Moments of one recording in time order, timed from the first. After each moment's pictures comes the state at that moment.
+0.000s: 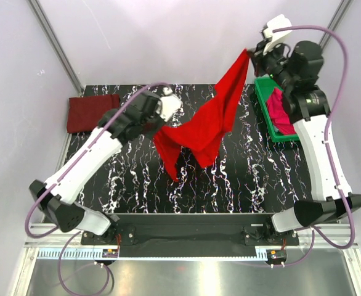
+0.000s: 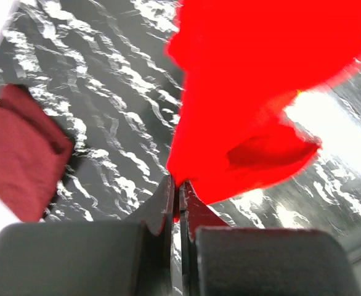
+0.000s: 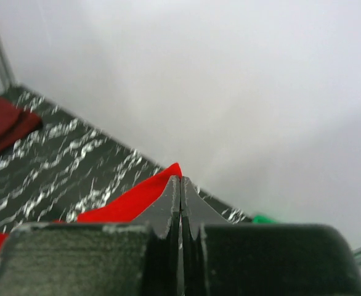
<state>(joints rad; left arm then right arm) -0.67 1.45 1.60 -0.97 -0.15 0.29 0.20 1.47 1.84 -0.36 -0.28 -0.24</state>
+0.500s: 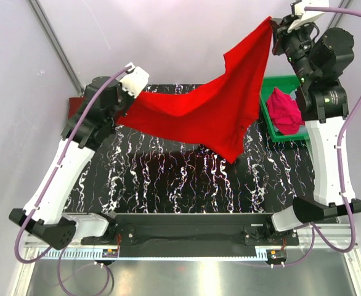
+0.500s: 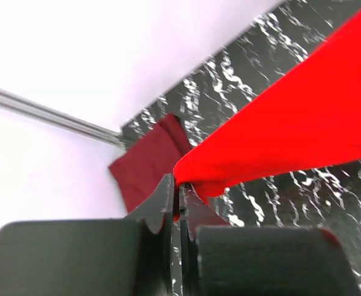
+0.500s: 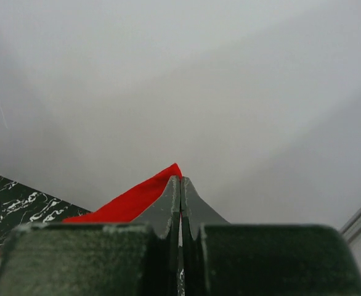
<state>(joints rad) -0.45 1.27 1.59 -0.68 -0.27 0.50 0.19 1.49 2.11 -0.32 -0.13 -0.21</state>
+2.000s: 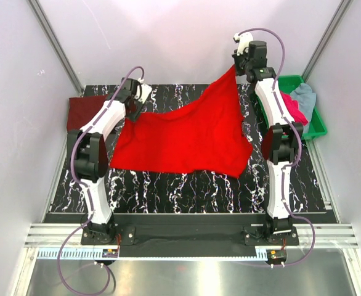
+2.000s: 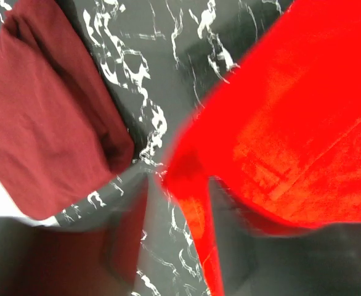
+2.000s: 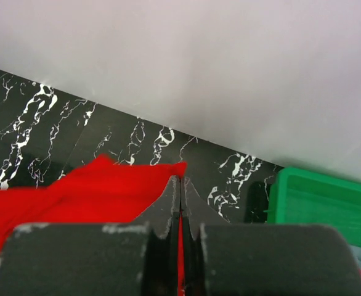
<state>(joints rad) -0.19 1.96 1.64 -0.60 -0.15 0.42 0.13 2.34 2.40 -0.41 -0.11 -0.19</state>
